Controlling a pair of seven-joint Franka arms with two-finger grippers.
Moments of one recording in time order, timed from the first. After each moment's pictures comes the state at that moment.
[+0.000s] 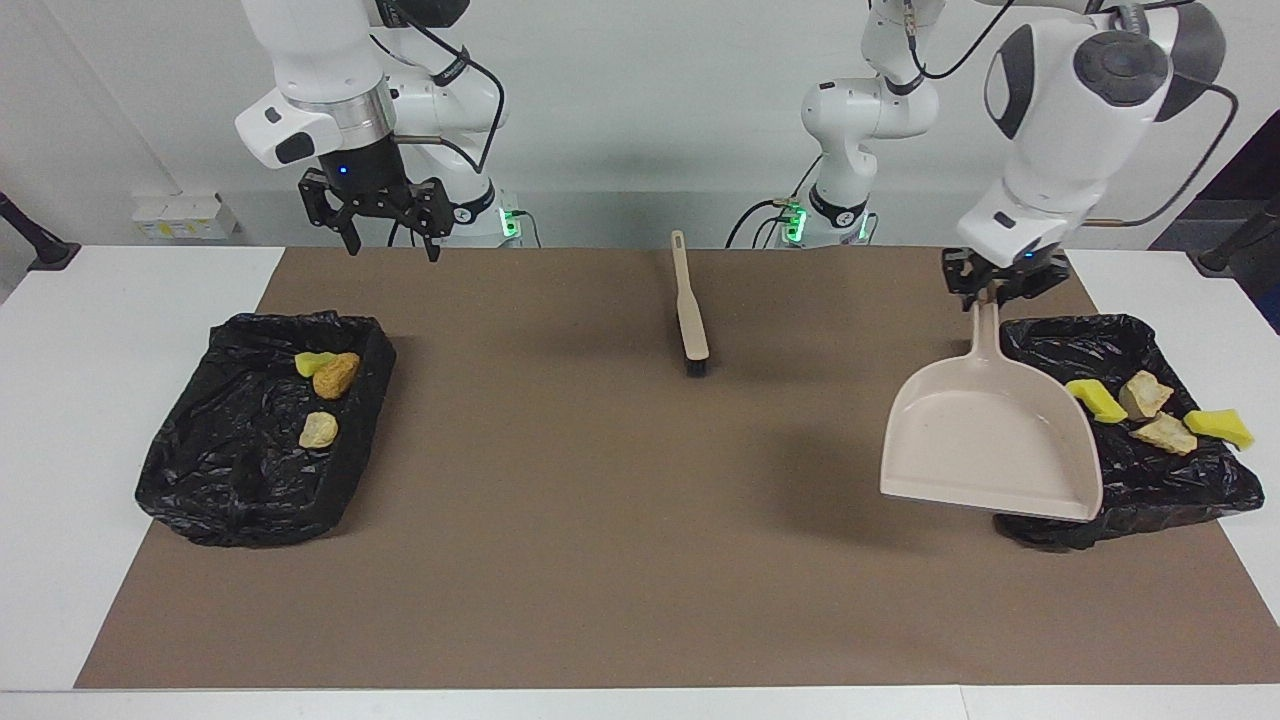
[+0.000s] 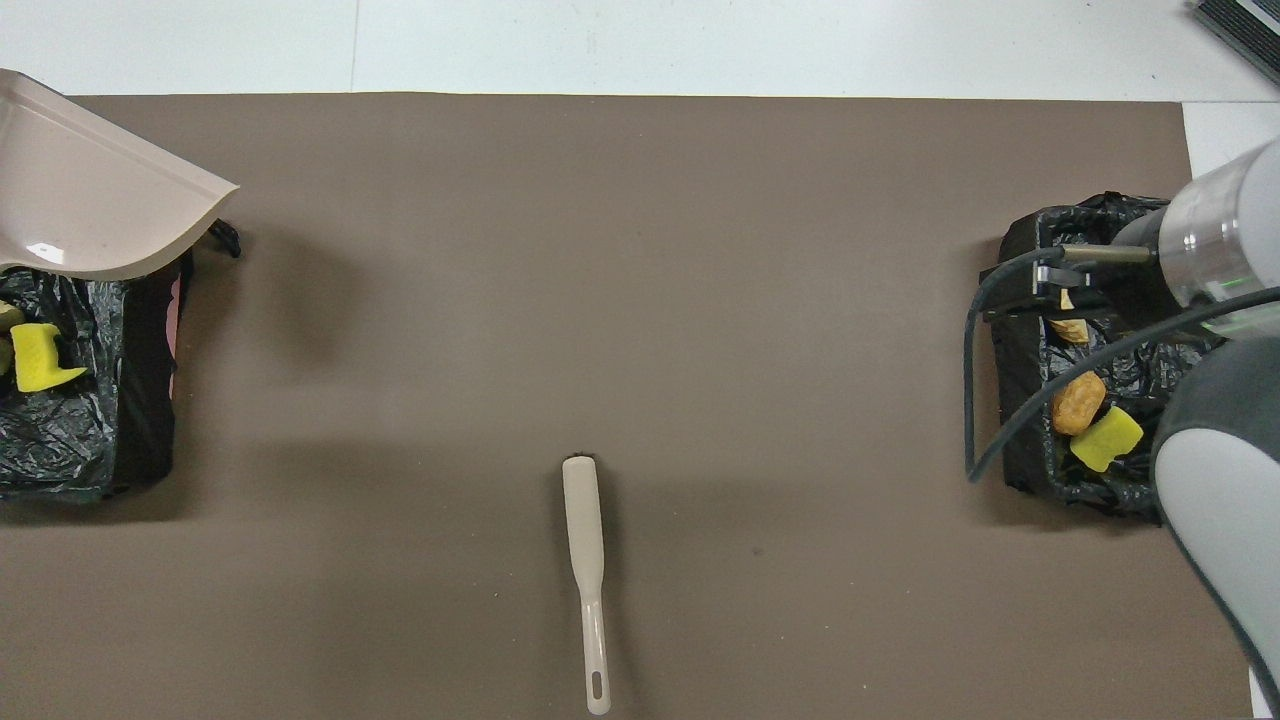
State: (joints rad) left arm -0.11 0.05 -0.12 -1.62 0.10 1.55 0.01; right arm 0.02 0.00 0.12 -1.51 -0.05 1.51 0.22
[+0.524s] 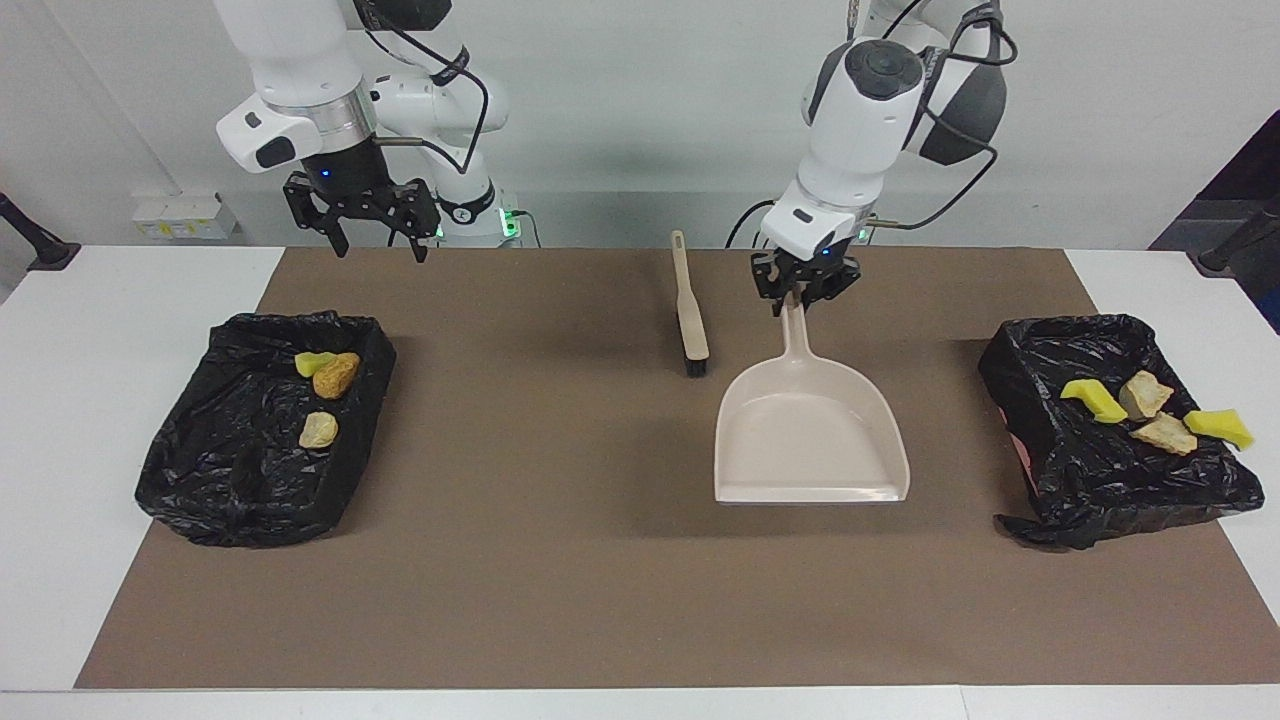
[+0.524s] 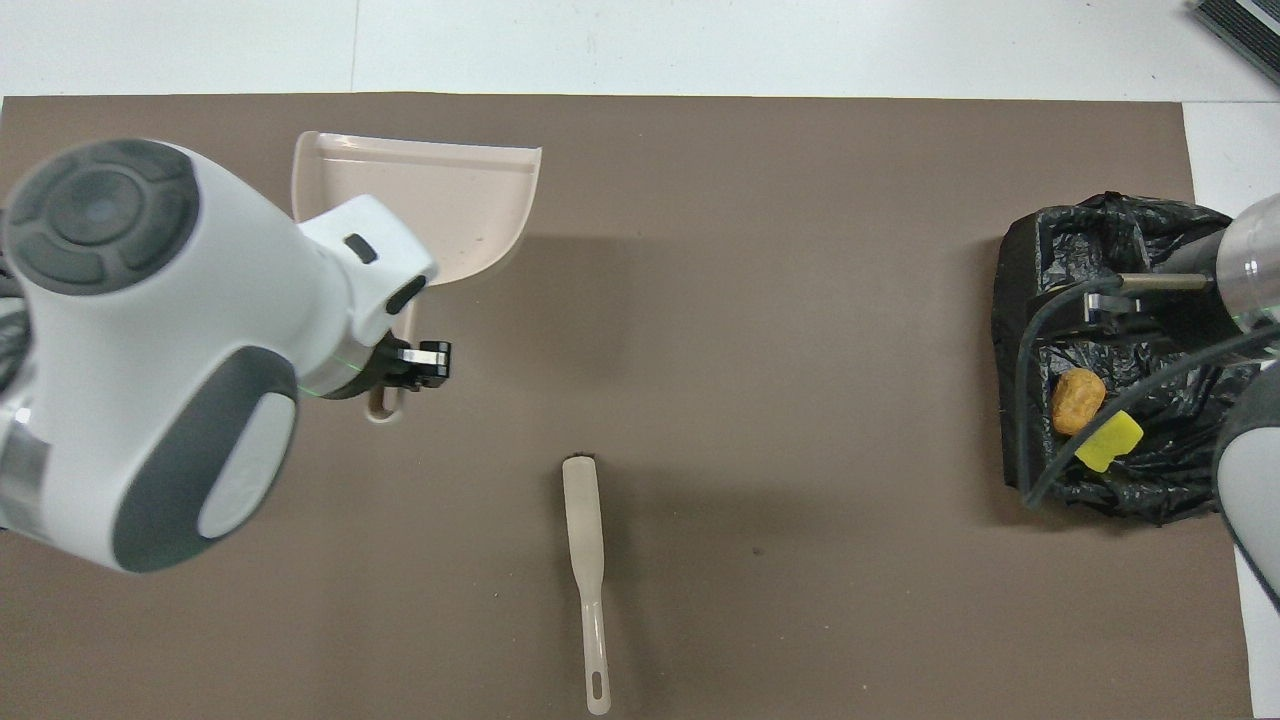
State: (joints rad) left arm -0.39 0.06 -0.13 -1.77 -0.09 1.89 -0.43; right arm 0.00 0.00 0.12 -1.52 -0.02 1.52 0.21
